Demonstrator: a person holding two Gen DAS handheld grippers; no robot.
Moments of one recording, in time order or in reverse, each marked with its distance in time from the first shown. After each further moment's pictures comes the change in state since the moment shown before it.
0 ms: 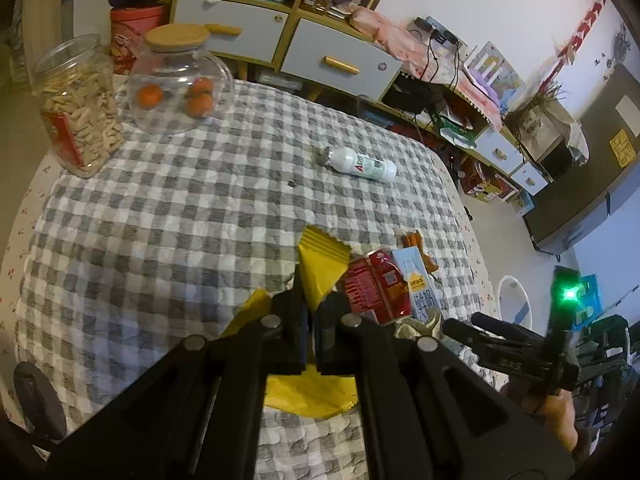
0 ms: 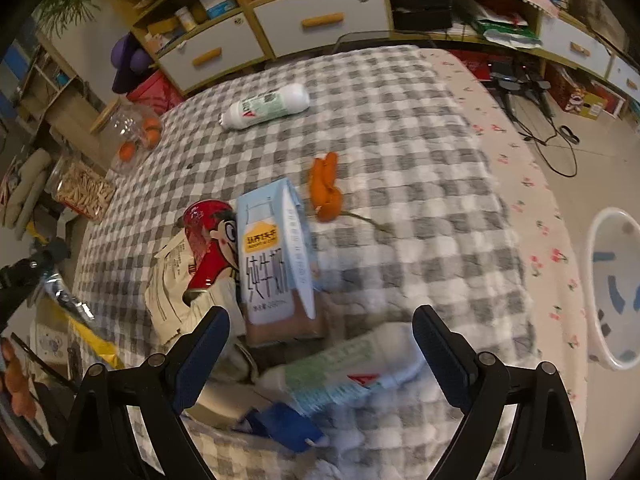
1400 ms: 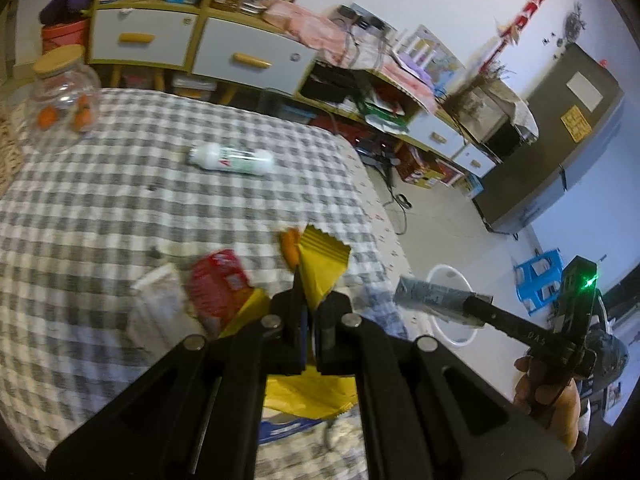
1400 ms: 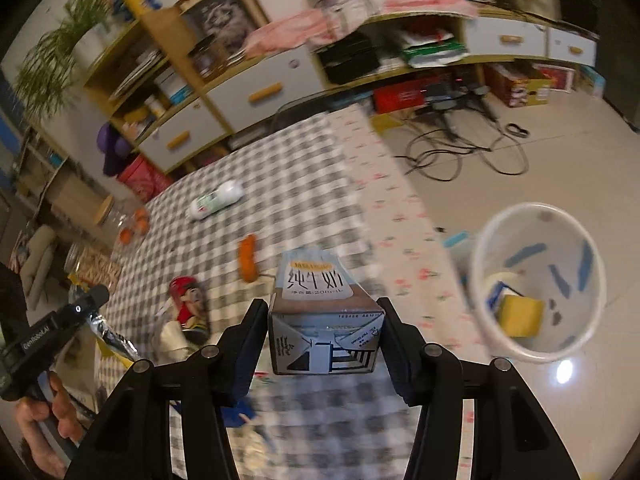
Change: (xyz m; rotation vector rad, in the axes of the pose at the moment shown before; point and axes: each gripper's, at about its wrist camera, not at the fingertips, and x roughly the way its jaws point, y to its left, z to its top) left arm 0.028 -0.121 -0.008 0.101 0.008 -0.192; right arm -0.117 -0.128 -0.016 0.210 -0.198 0.011
